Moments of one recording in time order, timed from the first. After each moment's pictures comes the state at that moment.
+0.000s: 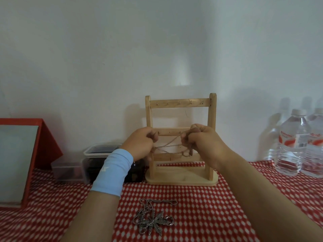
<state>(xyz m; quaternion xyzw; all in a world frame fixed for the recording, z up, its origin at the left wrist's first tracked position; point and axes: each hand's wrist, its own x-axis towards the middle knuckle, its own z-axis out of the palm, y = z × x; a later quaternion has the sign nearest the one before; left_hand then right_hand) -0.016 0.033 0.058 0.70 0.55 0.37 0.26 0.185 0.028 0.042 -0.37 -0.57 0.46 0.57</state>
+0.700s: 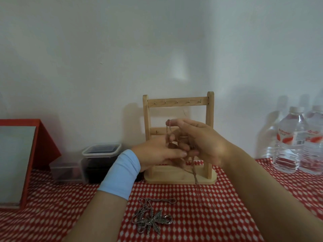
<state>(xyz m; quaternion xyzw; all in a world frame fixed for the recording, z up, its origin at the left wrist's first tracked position) 0.015 0.018 0.052 0.75 0.29 0.27 0.52 0.186 0.007 0.058 -0.31 -0.64 0.54 0.45</state>
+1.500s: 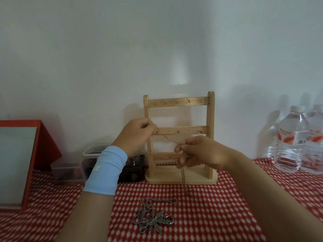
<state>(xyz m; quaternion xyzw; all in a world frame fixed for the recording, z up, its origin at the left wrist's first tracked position) -0.021 0.022 0.073 0.73 0.48 0.45 0.18 0.201 0.023 0.035 -0.46 -0.69 0.45 0.33</state>
